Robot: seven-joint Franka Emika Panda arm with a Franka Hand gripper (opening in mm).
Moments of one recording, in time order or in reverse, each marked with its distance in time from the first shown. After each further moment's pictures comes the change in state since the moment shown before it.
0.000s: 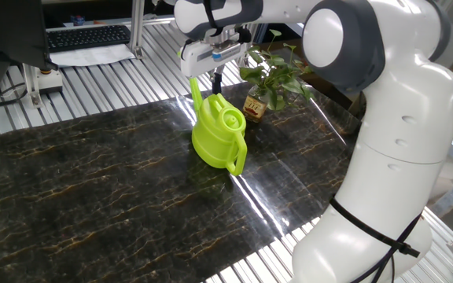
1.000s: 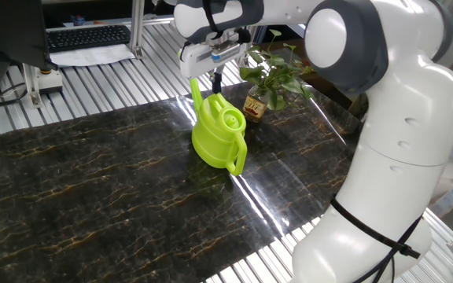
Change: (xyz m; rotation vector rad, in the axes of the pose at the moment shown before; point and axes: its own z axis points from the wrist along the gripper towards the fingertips) arm -0.001 0.000 -0.001 0.035 -0.028 0.018
